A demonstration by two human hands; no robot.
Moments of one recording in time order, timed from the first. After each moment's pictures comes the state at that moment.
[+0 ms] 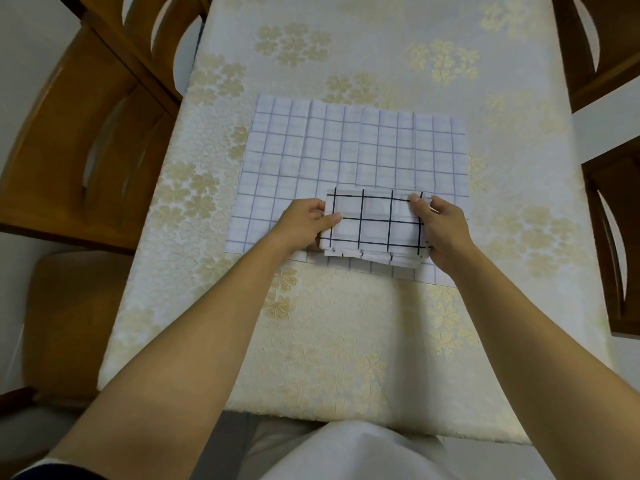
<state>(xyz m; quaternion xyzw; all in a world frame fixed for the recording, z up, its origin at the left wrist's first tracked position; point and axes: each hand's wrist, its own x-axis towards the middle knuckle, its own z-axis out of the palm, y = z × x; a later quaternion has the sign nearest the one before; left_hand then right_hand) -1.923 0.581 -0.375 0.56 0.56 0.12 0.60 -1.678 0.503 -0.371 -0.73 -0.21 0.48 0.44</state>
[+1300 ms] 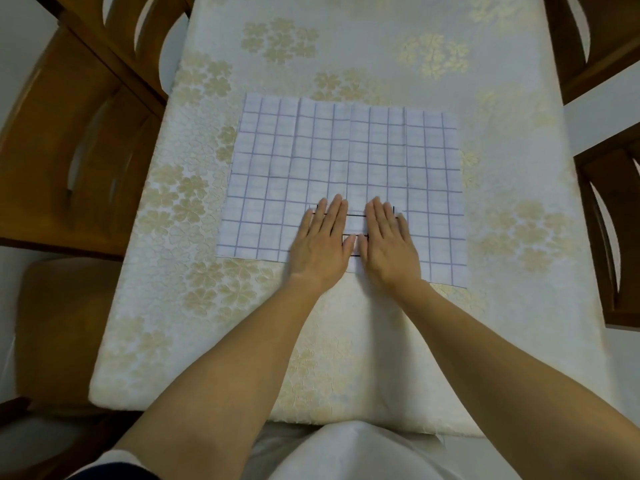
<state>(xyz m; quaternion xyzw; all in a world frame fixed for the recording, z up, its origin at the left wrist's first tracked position) -1.885 0.528 -0.415 0.86 0.49 -0.05 0.14 -1.735 0.475 -0.423 -0.75 -0.65 0.15 0.04</state>
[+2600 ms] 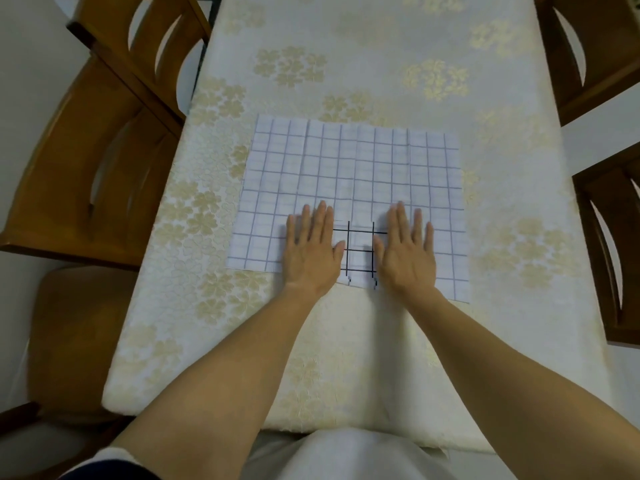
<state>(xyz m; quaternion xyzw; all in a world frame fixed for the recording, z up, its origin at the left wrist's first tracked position) -1.901 0.539 -0.403 0.83 0.54 -0.05 0.09 -1.725 0.482 -0.402 -0.80 -0.59 0.13 0.02</state>
